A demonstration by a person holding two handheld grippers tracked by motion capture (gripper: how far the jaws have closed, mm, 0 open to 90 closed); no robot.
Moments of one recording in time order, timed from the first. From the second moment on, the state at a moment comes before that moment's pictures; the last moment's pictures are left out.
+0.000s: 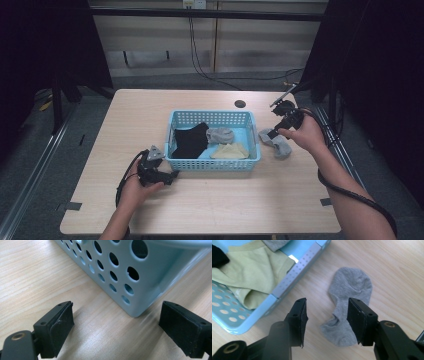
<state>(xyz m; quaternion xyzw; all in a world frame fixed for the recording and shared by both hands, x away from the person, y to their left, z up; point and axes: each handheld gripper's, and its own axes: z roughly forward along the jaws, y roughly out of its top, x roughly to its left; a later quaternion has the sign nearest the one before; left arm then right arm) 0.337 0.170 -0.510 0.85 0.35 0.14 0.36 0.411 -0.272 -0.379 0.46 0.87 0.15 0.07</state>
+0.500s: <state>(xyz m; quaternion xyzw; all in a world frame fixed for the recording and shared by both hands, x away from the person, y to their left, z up) 0.337 0.169 -0.510 0.85 0.35 0.14 0.37 0.419 -0.236 -0.364 0.44 0.88 0.16 0.07</state>
